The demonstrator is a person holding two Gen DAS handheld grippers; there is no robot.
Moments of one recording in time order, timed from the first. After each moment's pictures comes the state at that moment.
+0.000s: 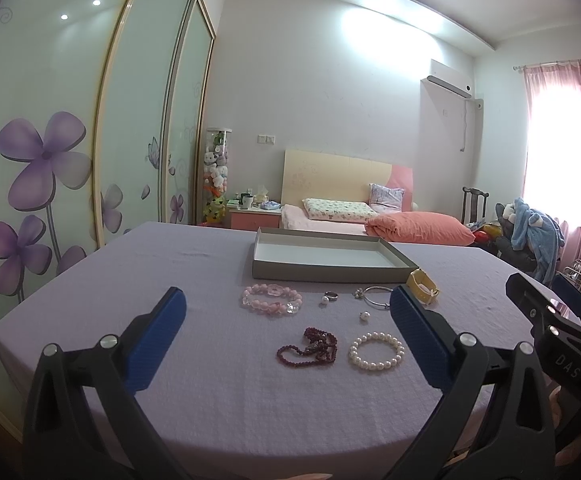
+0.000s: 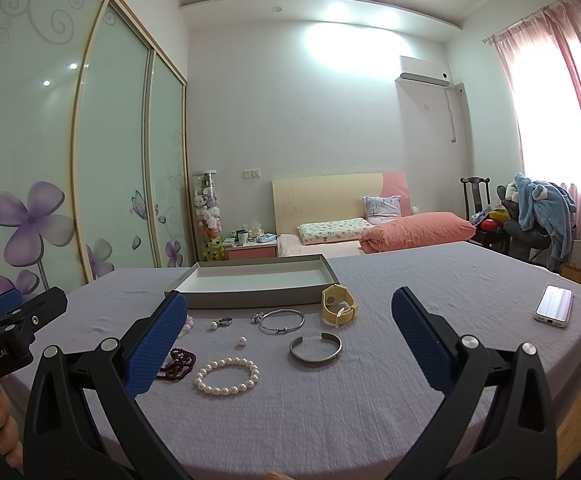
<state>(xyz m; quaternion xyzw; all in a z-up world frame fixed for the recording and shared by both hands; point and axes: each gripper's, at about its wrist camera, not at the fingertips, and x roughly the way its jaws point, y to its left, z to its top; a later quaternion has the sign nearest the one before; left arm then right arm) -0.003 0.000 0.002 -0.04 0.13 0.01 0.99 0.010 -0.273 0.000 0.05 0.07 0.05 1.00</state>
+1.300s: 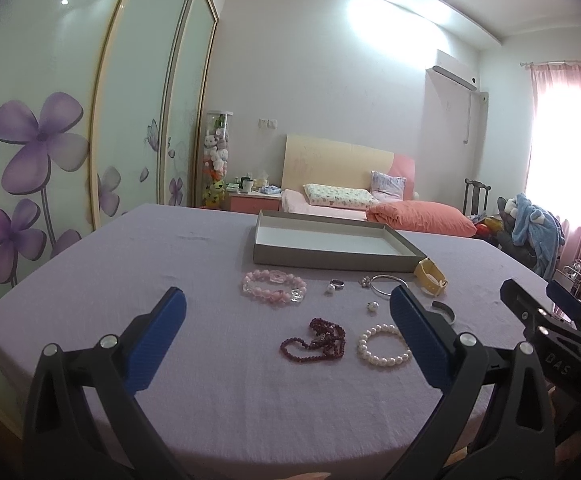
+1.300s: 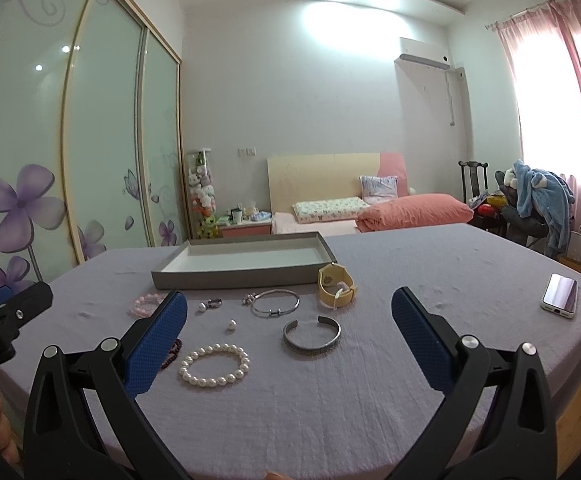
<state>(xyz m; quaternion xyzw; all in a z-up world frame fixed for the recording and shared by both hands) 0.021 0.004 -0.008 -0.06 0.15 0.00 0.99 0.044 -0.277 -0.013 0.04 0.12 0.04 0.99</state>
